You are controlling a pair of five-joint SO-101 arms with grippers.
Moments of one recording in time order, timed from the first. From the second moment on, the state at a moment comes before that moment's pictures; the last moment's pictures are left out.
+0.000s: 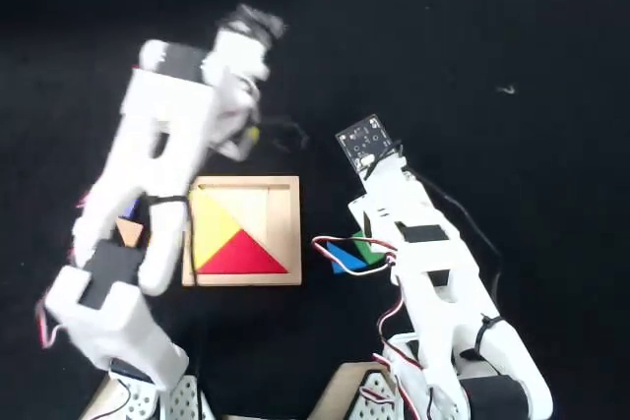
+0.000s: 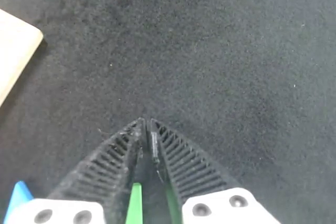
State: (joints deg) left arm 8.5 11.7 -20.8 95.8 -10.9; right arm -4.9 -29.7 73.0 16.4 25.5
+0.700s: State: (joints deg) left arm -17.1 -24.0 6.7 98.2 -21.3; right arm -4.9 -29.7 73.0 16.4 25.5
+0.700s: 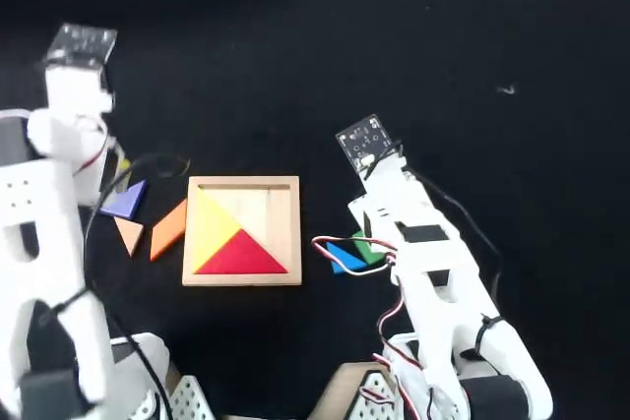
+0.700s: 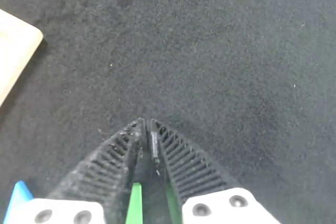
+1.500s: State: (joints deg) left arm -20.3 -28.6 46.3 73.3 -36.3; right arm -4.9 -29.7 73.7 16.2 25.6
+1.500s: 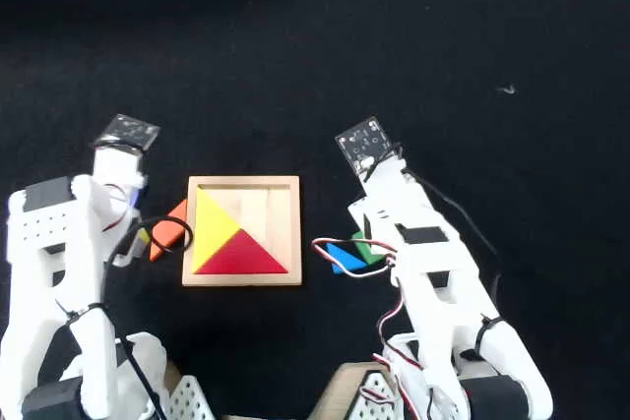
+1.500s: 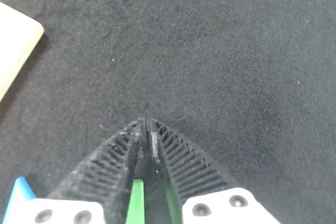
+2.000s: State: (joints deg) left arm -13.2 -14.0 45.1 63.8 -45.7; right arm -4.9 -29.7 73.7 16.2 25.6
